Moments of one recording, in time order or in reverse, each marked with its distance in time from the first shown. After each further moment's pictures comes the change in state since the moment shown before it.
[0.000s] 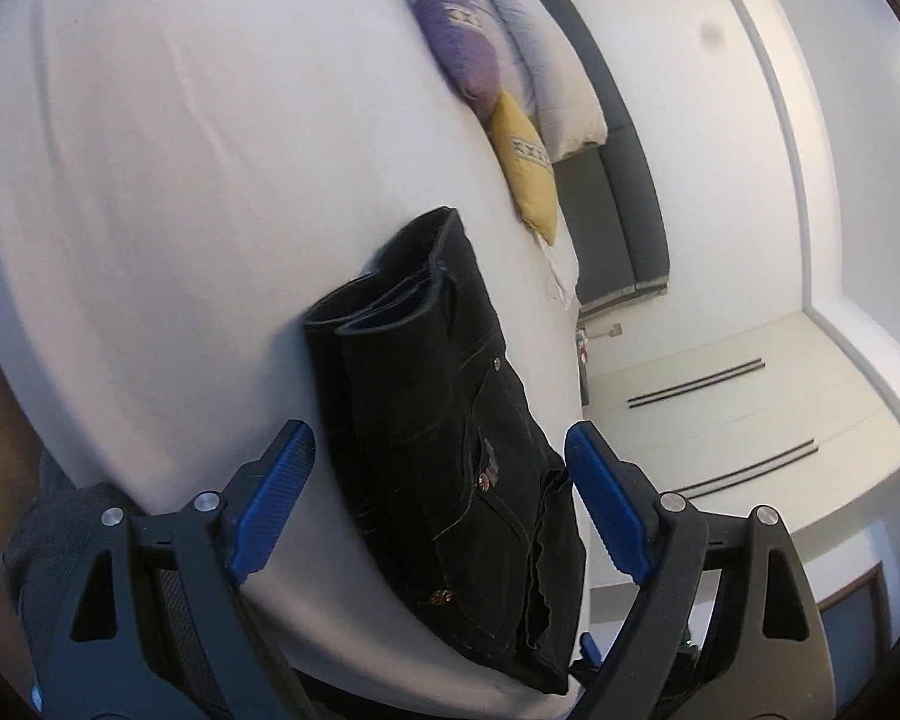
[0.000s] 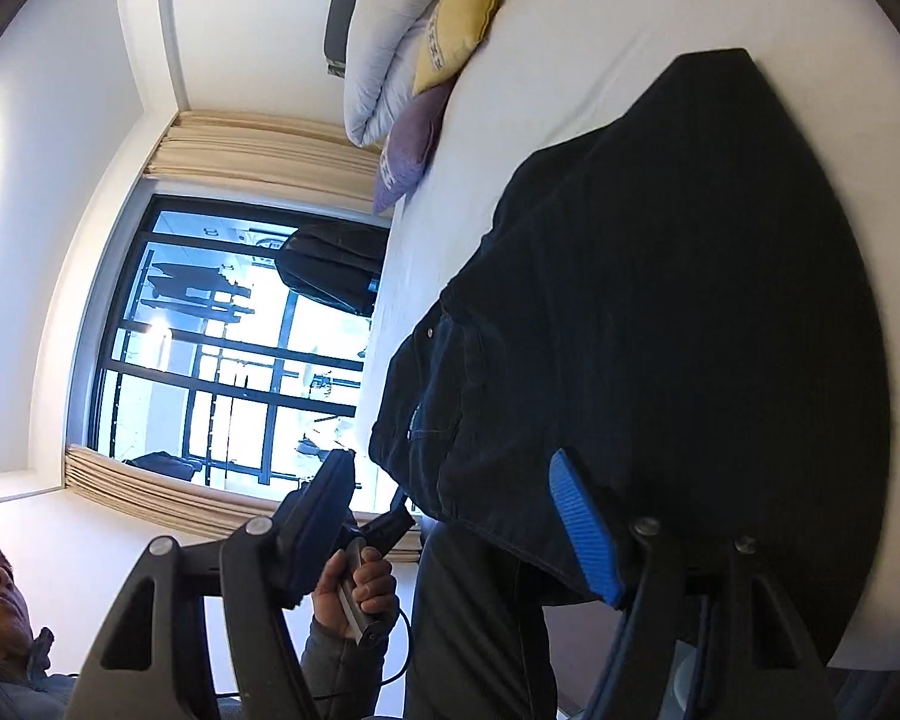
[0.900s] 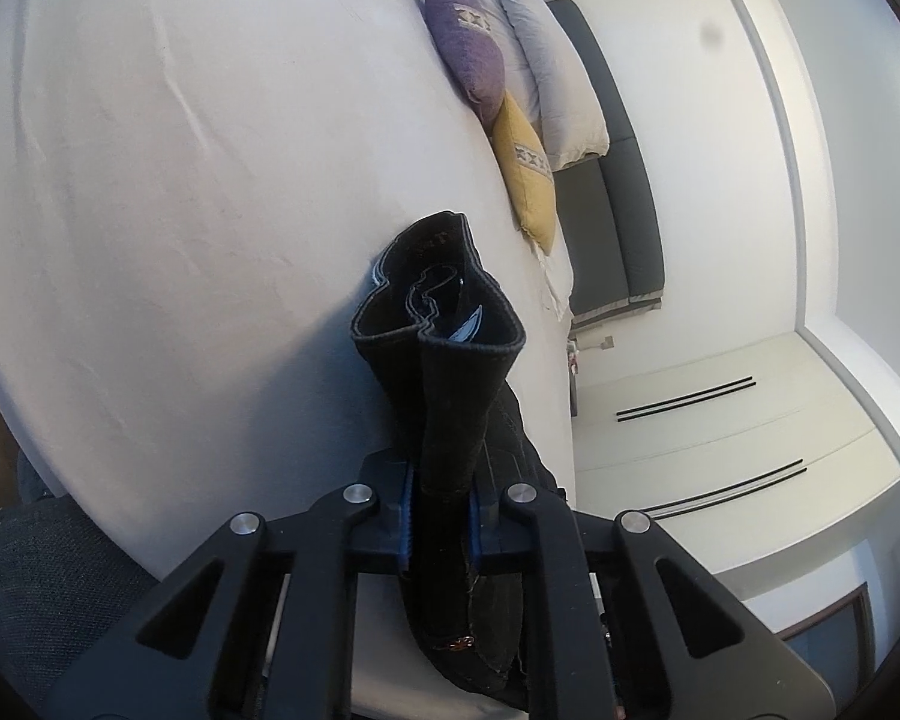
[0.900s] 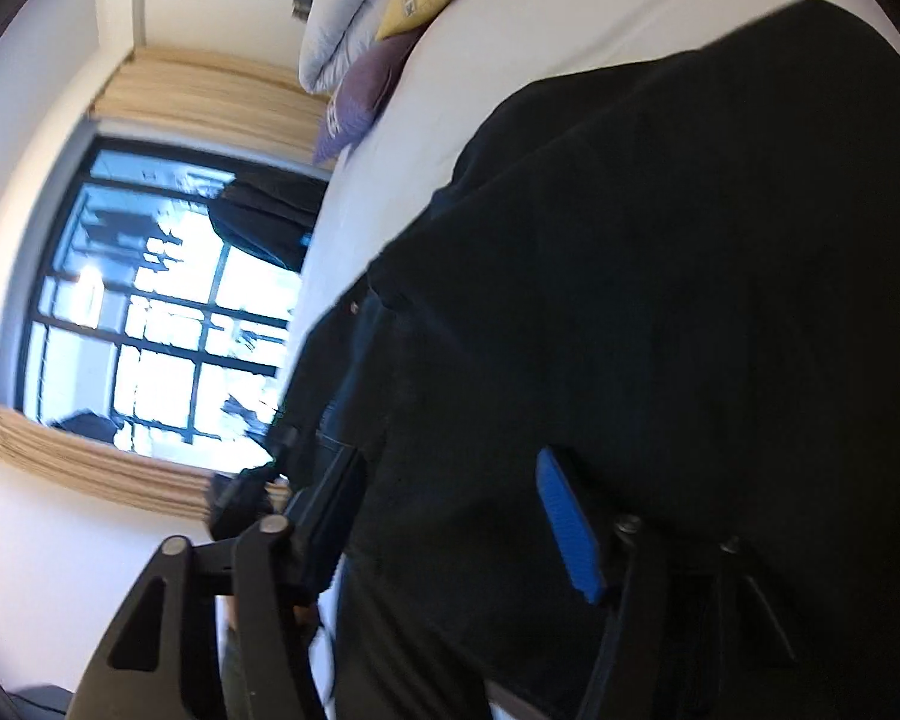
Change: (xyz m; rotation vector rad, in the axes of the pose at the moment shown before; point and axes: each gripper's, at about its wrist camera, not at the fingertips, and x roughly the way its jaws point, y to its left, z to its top) left arm 0.010 0.010 0.009 -0.058 -0.017 -0.026; right arm 0.075 0.007 0.021 -0.089 0.111 -0.206
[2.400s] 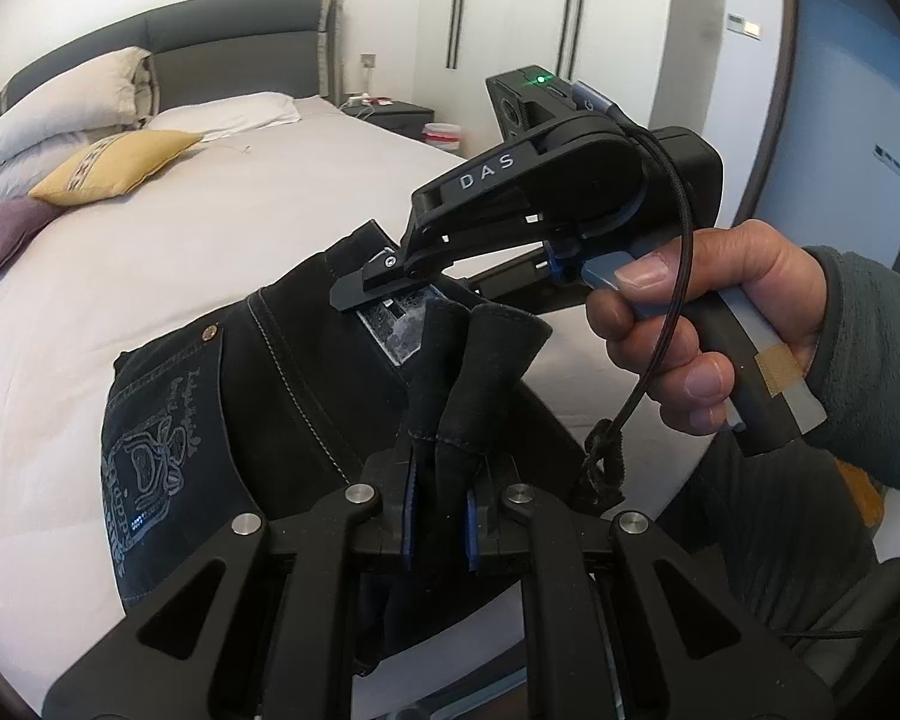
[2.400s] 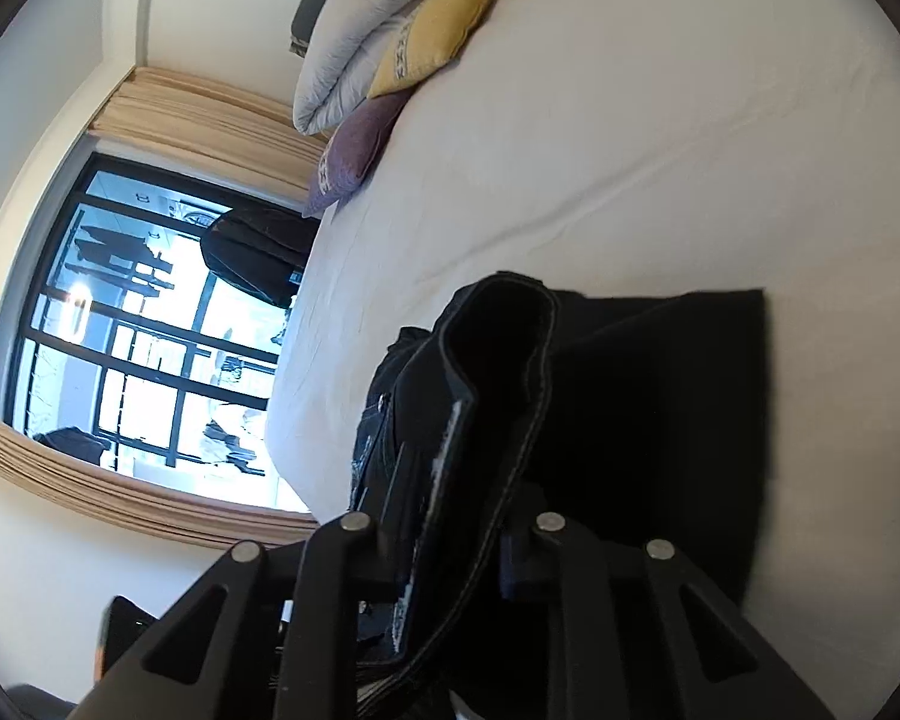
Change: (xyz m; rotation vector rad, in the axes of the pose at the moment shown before) left arm 0.132 -0.251 -0.319 1.351 0.443 0.030; right arm -0.116 -0.007 0.040 -0.012 -0.089 -0.055
